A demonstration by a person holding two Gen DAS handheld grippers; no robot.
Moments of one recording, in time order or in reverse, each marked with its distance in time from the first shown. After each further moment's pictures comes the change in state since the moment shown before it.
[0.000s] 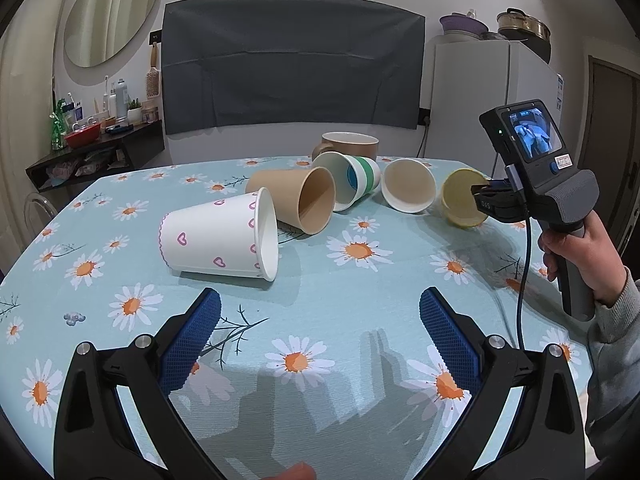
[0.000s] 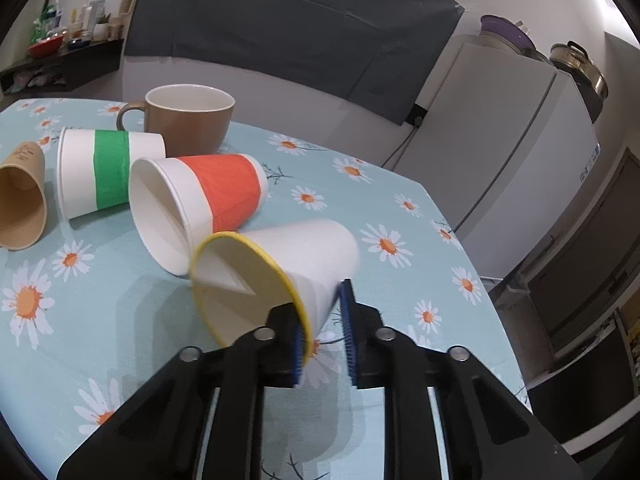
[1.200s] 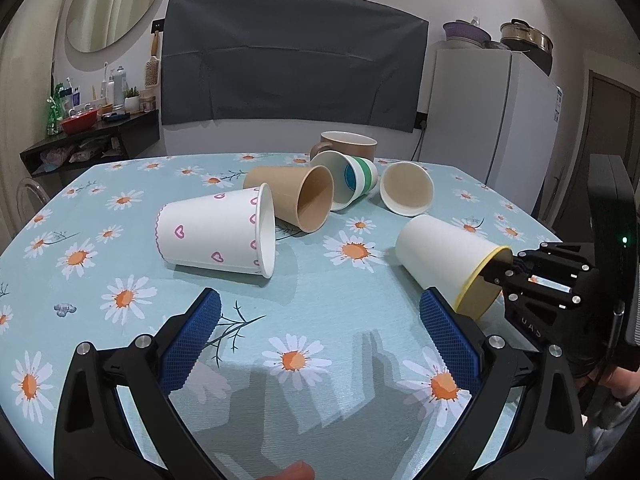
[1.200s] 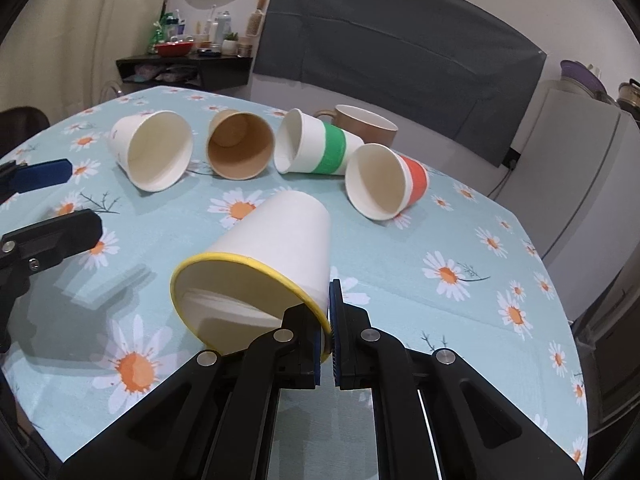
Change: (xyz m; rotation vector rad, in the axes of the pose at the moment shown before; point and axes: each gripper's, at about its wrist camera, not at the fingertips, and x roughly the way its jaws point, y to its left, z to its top) left arm 0.000 0.010 0.000 -0.058 0.008 -0.045; right arm -0.106 0.063 -0.073 -0.157 -0.153 0.381
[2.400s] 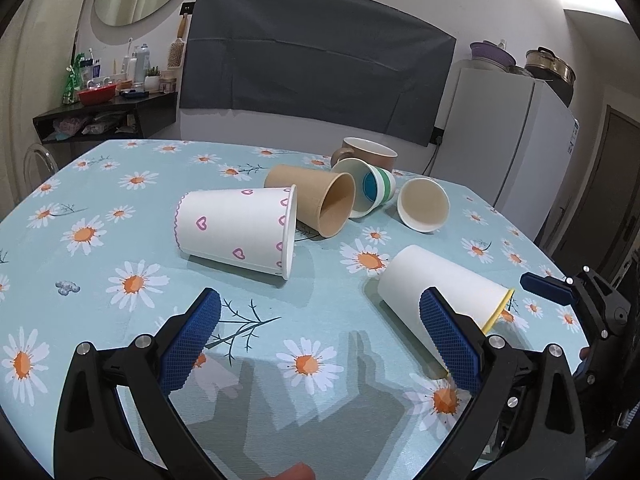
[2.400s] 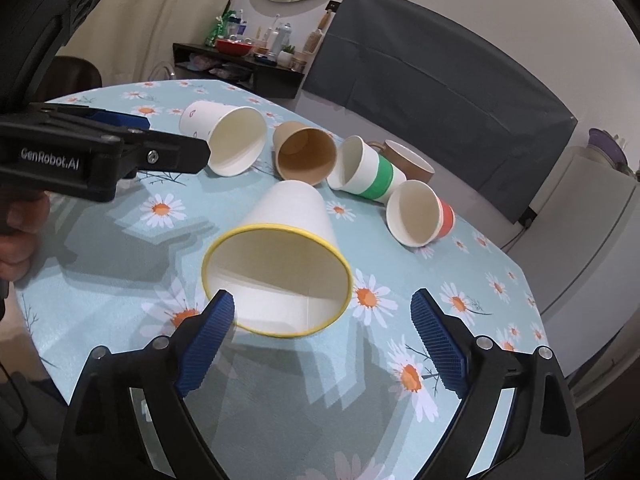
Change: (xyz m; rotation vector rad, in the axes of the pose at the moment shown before) left arm 0.000 0.018 0.005 -0.129 0.009 0.000; right arm -0.035 0.026 -0.021 -0.205 -0.087 0.023
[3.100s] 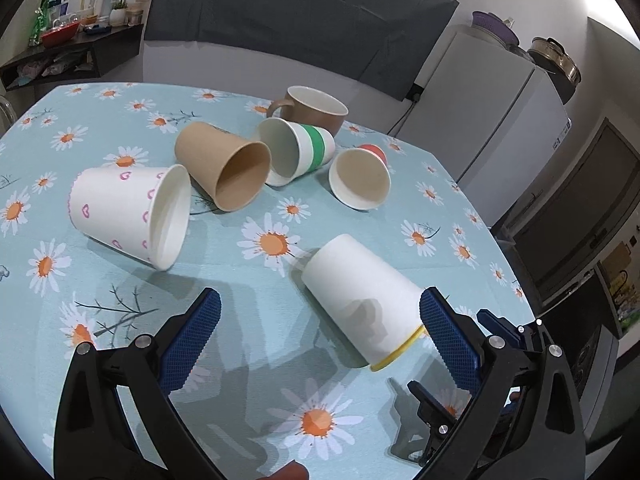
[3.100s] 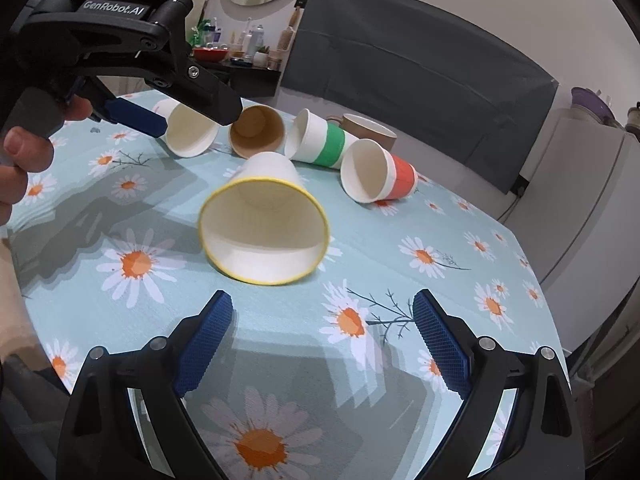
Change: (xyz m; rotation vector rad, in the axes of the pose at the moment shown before) left arm 0.039 -0.063 0.040 -0.107 0.280 -0.127; right arm -0.012 -0.059 -0.048 0.099 0.000 0.013
